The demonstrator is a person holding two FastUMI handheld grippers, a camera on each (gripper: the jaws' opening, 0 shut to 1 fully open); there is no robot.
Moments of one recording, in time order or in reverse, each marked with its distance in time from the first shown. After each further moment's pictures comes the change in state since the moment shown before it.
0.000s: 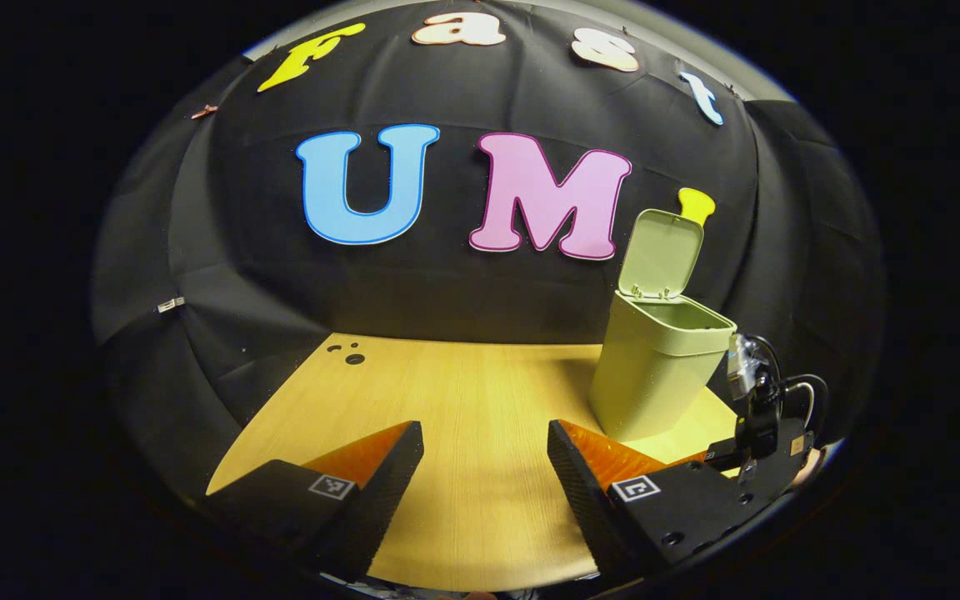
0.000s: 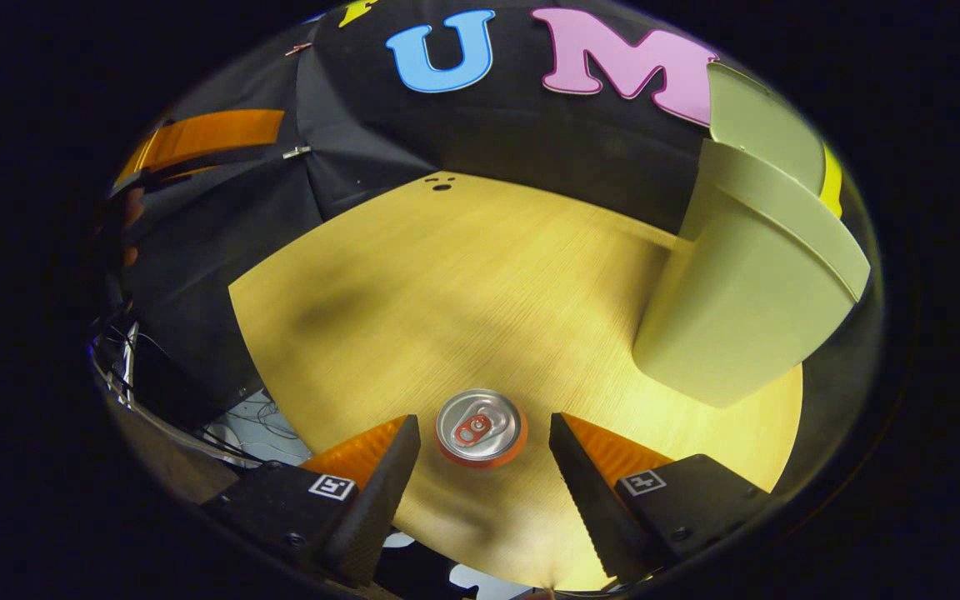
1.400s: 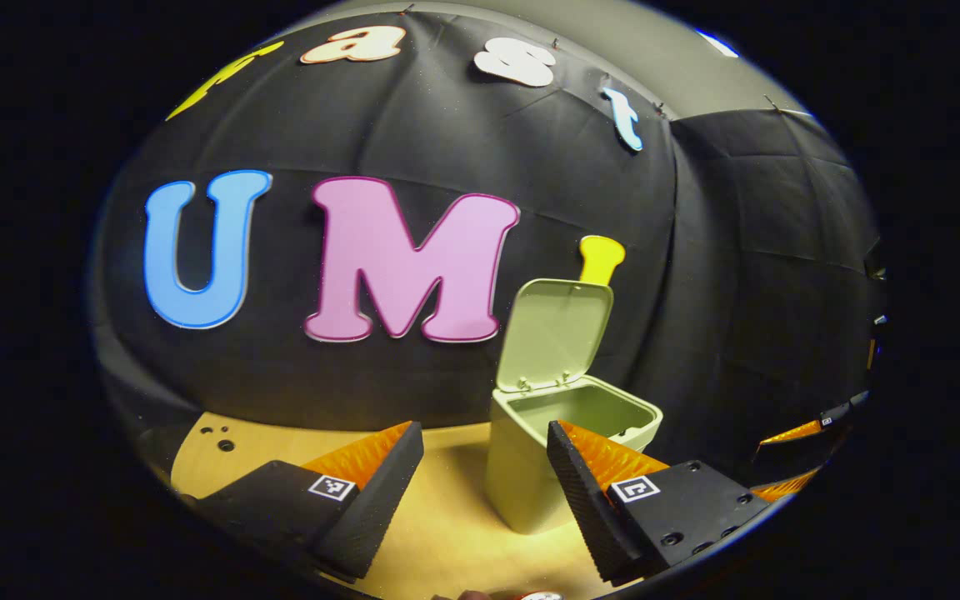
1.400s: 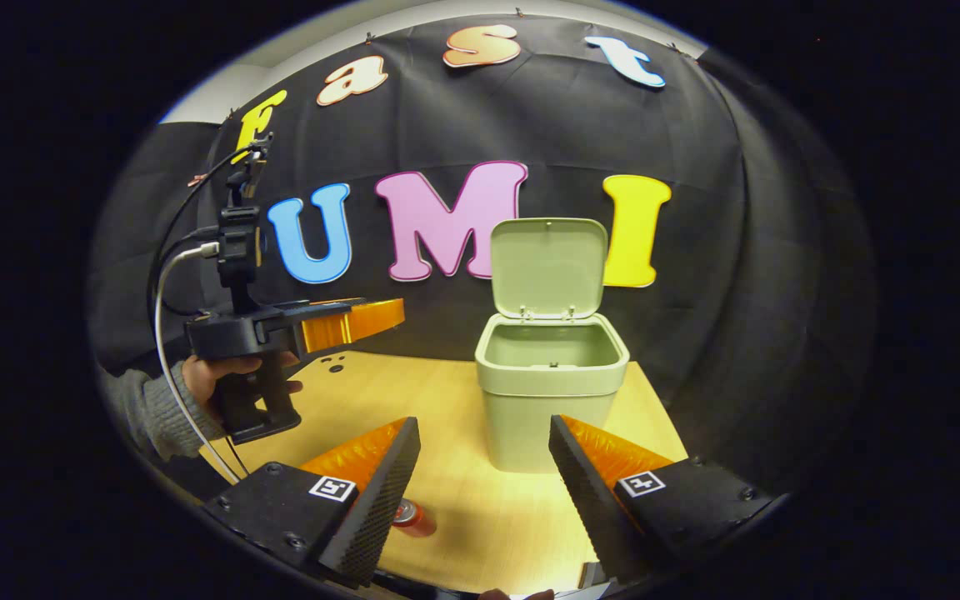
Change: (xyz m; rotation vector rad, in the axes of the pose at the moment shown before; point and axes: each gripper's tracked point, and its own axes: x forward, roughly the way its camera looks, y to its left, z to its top) left arm 0.104 -0.141 0.116 0.061 -0.197 -0.307; right arm -0.218 -0.089 0.123 0.254 -0.543 -0.347
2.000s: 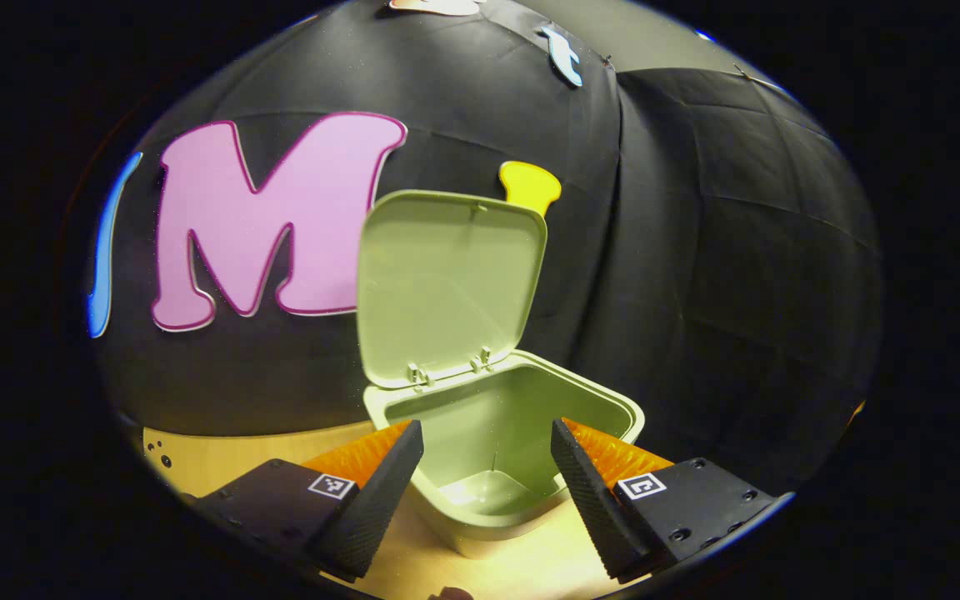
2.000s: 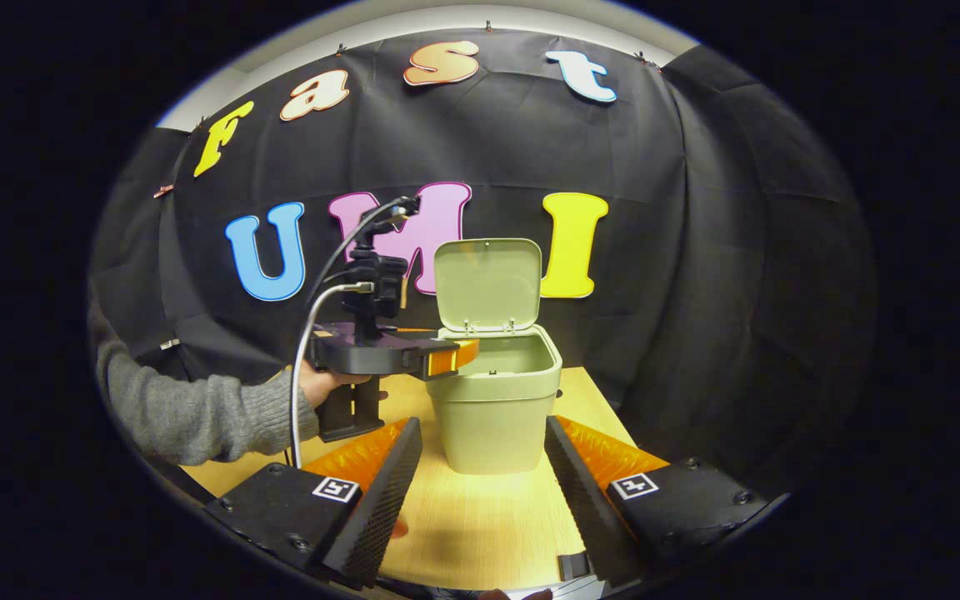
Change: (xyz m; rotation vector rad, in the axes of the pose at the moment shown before) left arm 0.140 -0.113 -0.032 0.085 0.108 -0.254; right arm -0.043 -0.046 0.018 0.036 -0.063 -0.210
